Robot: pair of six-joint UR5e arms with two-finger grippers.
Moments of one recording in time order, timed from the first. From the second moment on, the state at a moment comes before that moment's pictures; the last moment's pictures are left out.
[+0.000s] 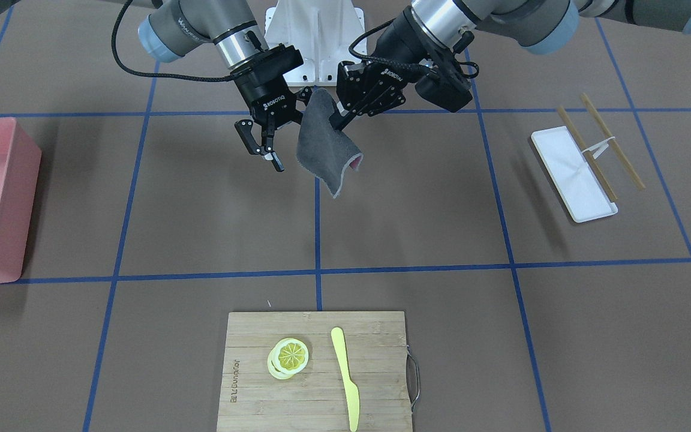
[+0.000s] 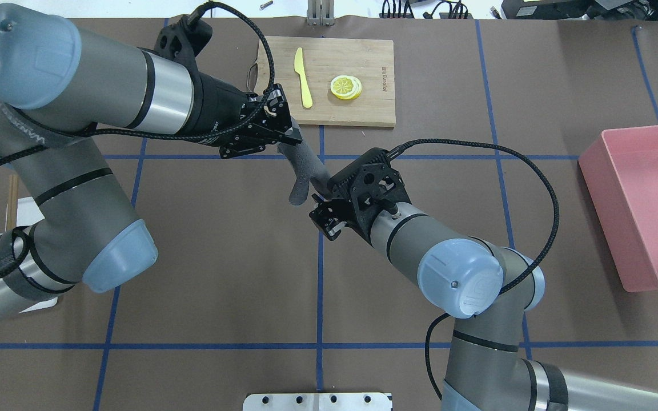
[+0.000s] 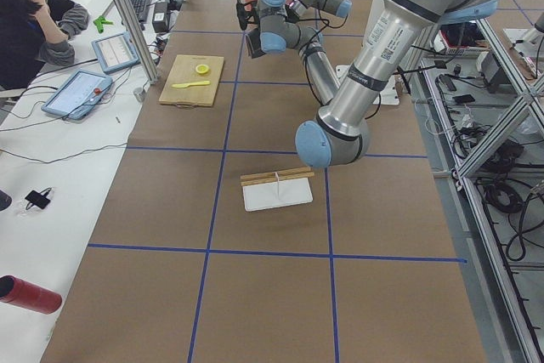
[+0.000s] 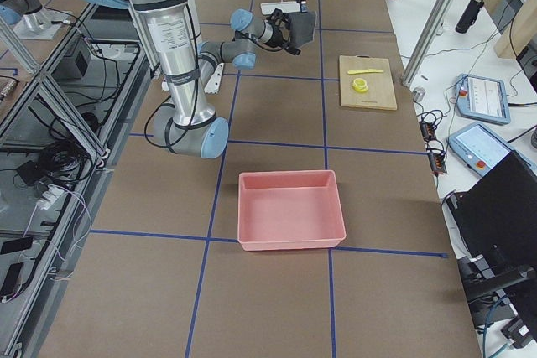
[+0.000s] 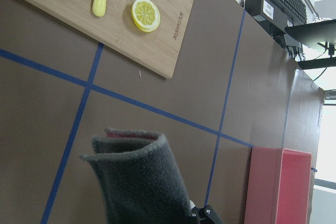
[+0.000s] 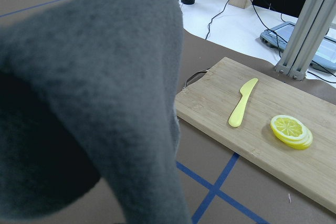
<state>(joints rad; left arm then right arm) -0.71 -2.19 -1.89 -2.13 -2.05 -1.75 0.33 -1.10 1.85 -0.94 1.19 0.61</state>
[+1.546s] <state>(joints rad) -0.71 -2.16 -1.90 -2.13 -2.05 -1.70 0.36 -1.12 1.87 -0.93 1.18 0.62</state>
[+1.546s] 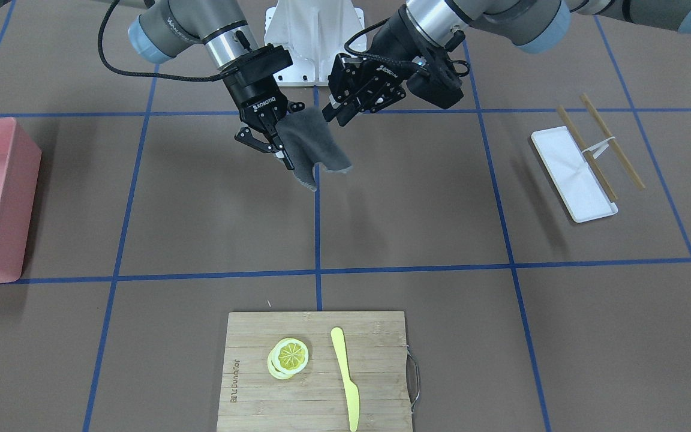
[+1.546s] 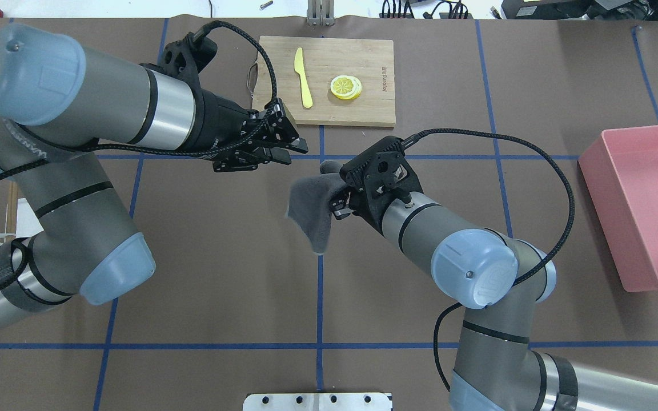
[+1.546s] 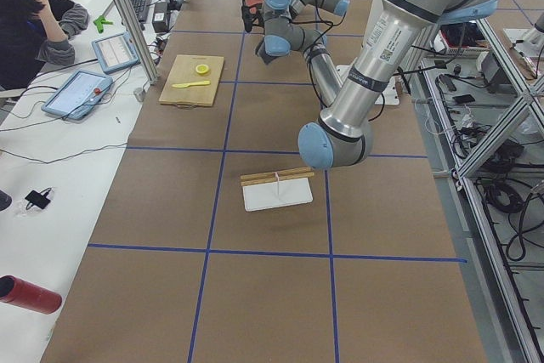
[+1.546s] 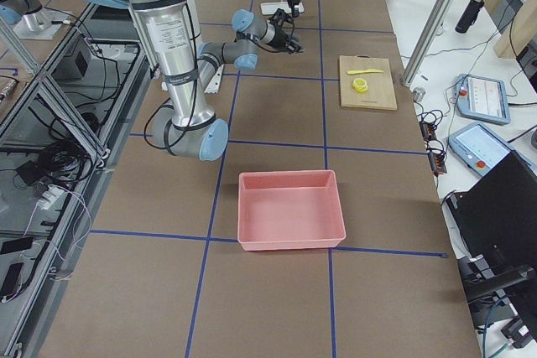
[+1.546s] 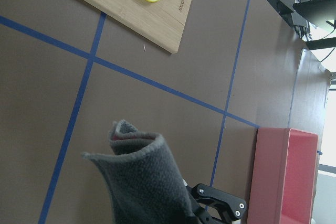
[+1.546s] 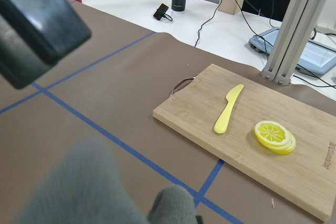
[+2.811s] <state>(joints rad) -1.18 -1.82 -1.90 -1.81 -2.07 -0.44 0.57 -1.30 1.87 -0.94 1.30 0.62</state>
